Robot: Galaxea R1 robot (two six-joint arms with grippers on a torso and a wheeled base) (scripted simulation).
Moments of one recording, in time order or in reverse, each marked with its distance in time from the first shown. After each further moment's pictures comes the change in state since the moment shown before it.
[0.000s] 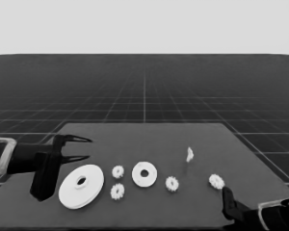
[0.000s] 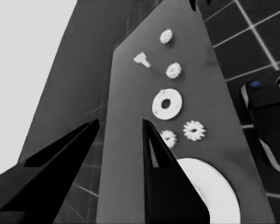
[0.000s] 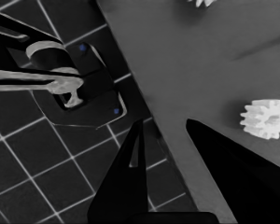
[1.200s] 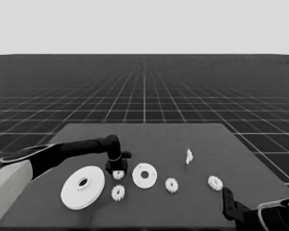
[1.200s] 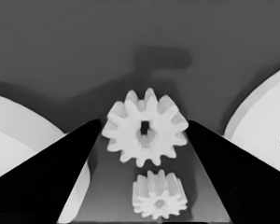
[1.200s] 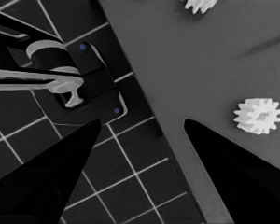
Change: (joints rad) left arm 0.540 0.965 -1.133 0.030 0.752 -1.538; right arm -0.006 0.000 -0.003 0.000 0.000 0.000
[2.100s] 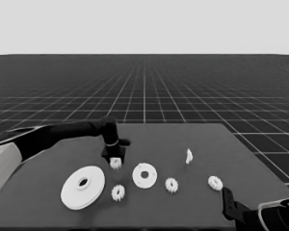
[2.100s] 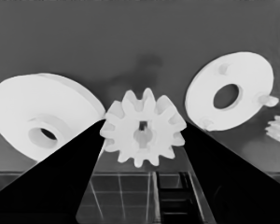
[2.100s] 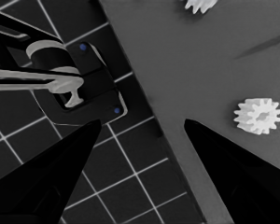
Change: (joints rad) left arm -0.195 -0.045 0.138 -0.176 0.089 -0.071; right arm 0.000 0.000 0.000 0.000 0.000 0.000
